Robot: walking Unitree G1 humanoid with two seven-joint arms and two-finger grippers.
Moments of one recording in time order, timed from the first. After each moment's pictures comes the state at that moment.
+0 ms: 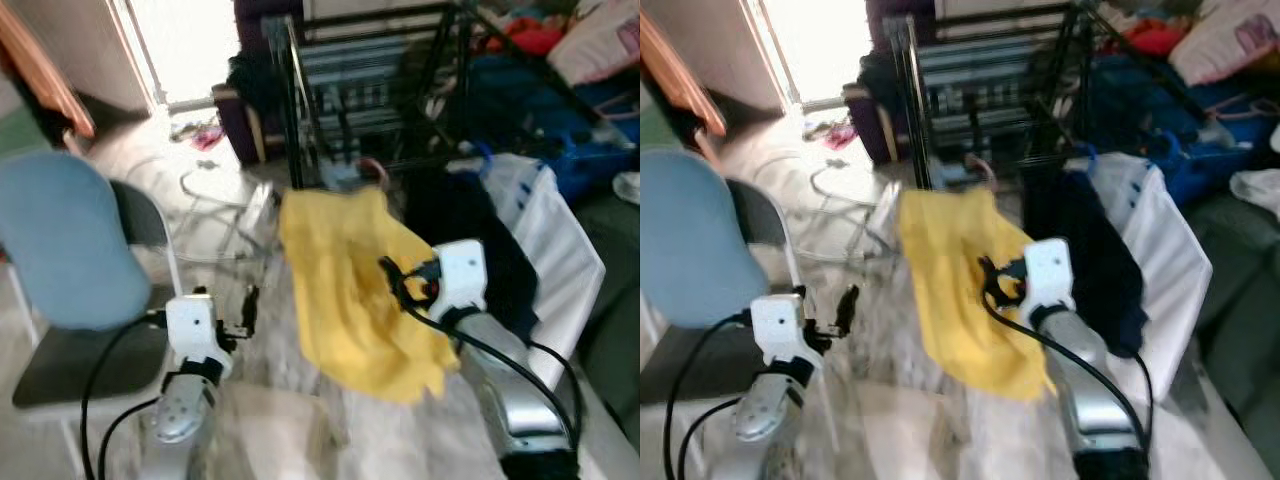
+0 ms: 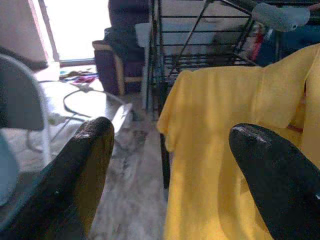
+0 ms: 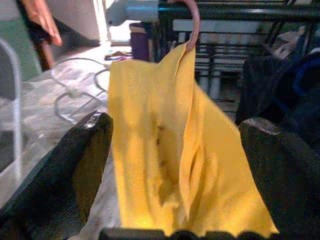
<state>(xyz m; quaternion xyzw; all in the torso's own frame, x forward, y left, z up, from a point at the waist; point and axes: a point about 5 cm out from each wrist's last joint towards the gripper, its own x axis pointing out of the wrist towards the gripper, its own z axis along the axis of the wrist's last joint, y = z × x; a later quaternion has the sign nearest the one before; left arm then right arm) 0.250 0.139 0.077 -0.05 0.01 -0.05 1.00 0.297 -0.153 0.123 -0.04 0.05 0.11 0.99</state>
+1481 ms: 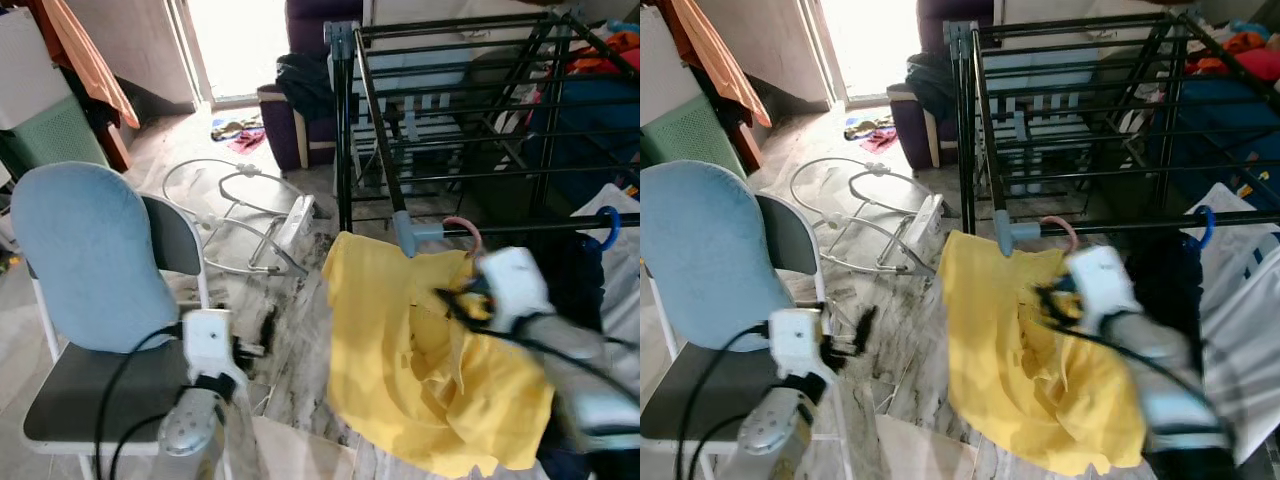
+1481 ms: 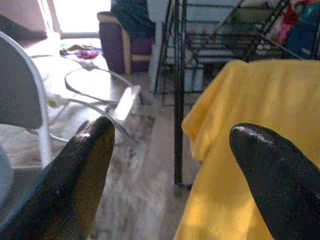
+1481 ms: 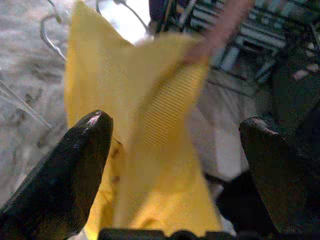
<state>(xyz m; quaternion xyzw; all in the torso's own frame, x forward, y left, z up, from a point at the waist) 0.235 0.129 0.065 -0.06 0.07 -0.10 0.99 0.286 -0.231 0.122 -0.16 0.18 0.13 0.96</state>
